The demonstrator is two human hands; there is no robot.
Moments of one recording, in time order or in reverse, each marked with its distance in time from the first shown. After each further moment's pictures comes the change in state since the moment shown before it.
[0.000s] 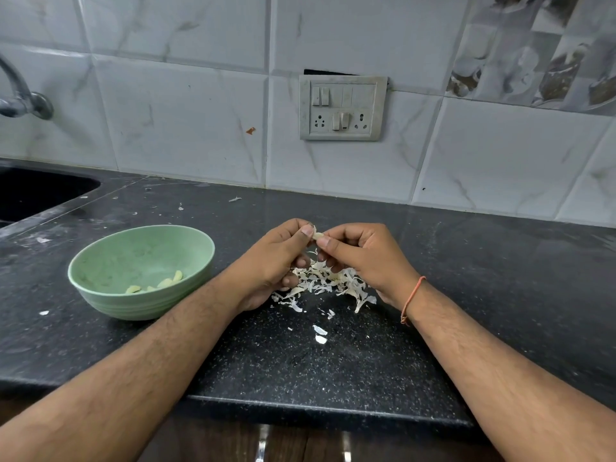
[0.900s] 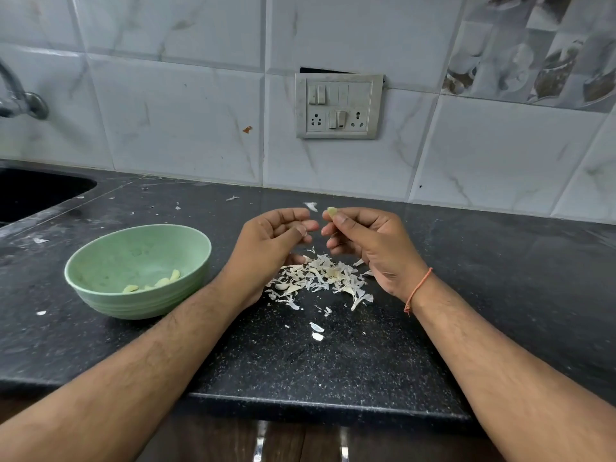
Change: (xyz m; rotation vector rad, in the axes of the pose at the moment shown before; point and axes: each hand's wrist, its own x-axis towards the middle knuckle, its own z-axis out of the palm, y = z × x) left_hand -0.001 0.002 0.000 -0.085 0.191 0.173; right_hand 0.004 -0.006 -0.012 0.283 0.036 -0.017
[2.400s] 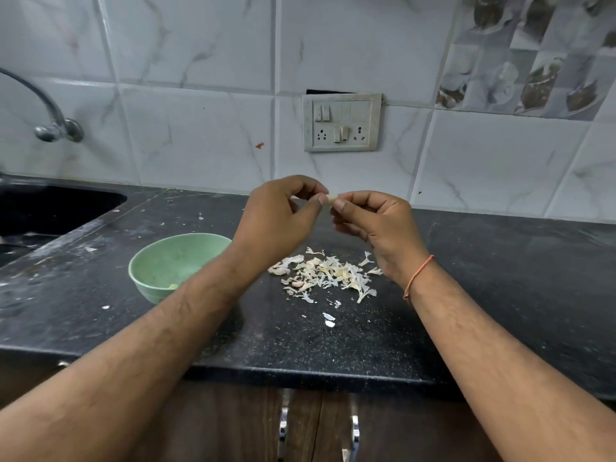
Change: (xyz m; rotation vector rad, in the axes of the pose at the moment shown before) left_hand -0.029 0.095 0.006 0.705 0.095 0.386; right_hand -0.009 -0.054 0.034 0.051 0.133 -0.094
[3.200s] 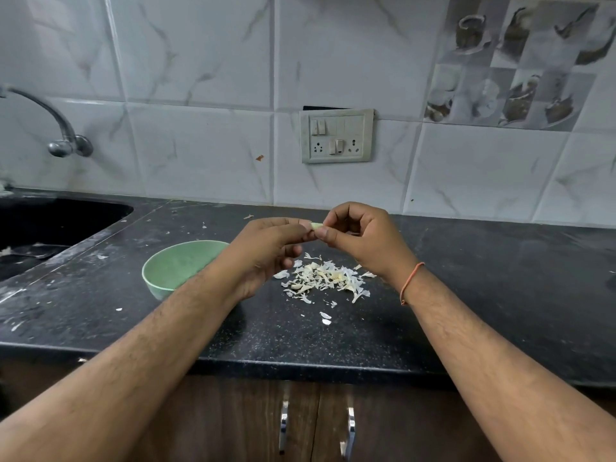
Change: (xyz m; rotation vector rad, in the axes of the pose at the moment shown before) left_hand -0.024 -0.003 -0.010 -0.715 -0.233 -0.584; right_hand -0.020 -0.015 0.003 -0.466 -0.167 -0.142
